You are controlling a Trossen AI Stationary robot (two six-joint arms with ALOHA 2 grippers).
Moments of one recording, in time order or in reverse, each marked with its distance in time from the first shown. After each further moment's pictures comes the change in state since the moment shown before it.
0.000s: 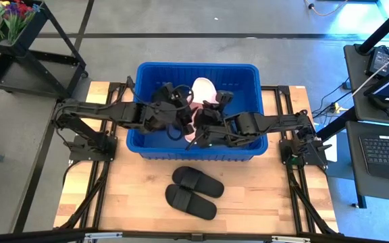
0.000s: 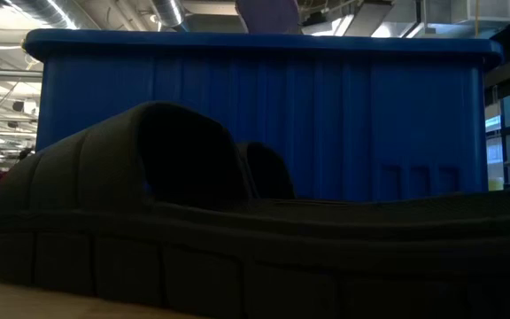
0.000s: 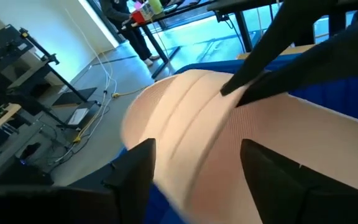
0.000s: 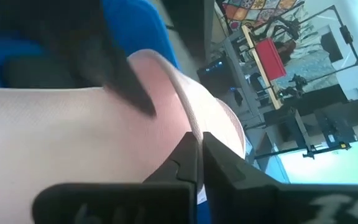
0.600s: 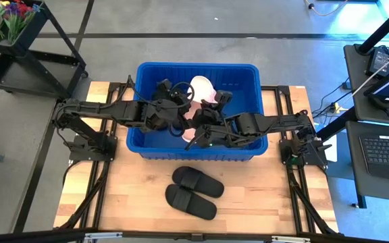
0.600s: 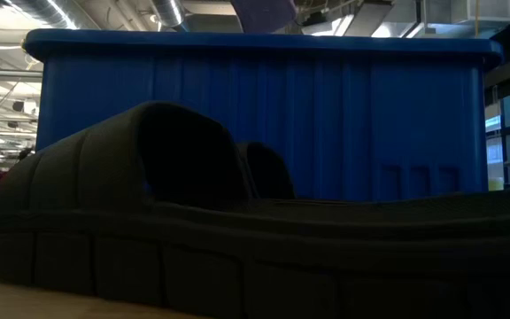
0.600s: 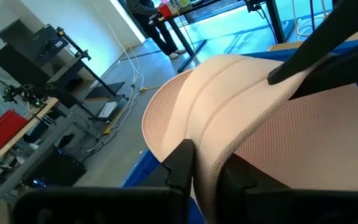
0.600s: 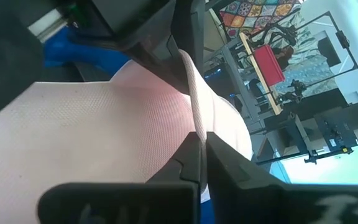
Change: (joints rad) left arm 0.018 0.010 -0.001 0.013 -0.099 0.038; right arm 0.002 0.000 0.000 0.077 0.020 -0.057
